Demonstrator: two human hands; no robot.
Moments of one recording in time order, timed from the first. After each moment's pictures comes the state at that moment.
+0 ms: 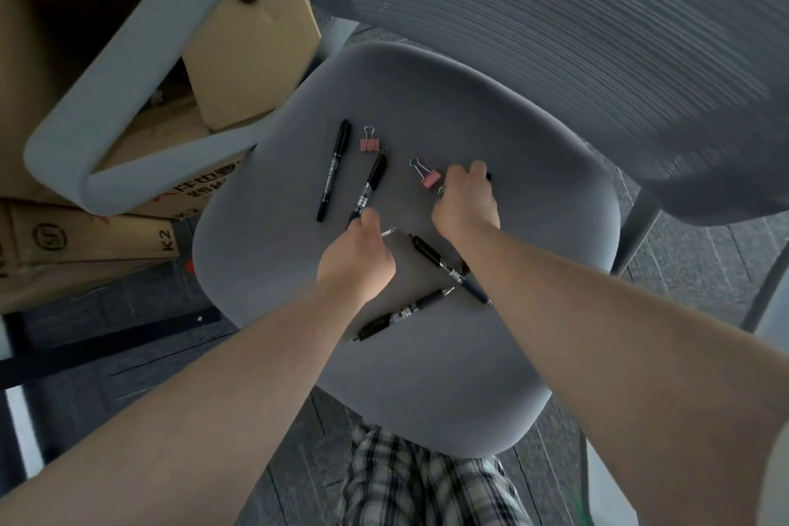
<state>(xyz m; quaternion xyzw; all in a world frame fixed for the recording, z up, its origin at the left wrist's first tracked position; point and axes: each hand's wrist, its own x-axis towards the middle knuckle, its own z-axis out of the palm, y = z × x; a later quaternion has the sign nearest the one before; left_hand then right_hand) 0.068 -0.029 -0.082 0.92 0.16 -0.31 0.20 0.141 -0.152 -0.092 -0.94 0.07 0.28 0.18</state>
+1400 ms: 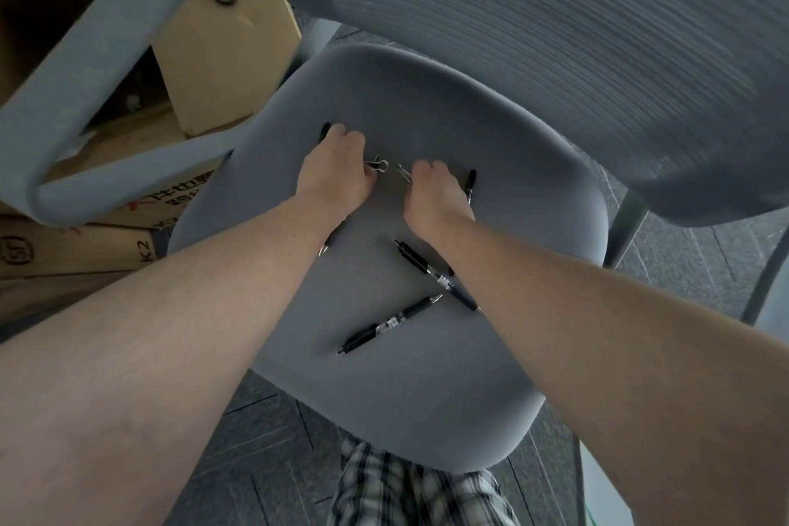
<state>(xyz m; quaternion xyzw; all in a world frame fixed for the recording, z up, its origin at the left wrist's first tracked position) 0.162 -0.008 -0.083 0.96 0.08 -0.17 0.20 0.151 -0.140 -0.097 -0.94 -0.02 0.28 0.18</state>
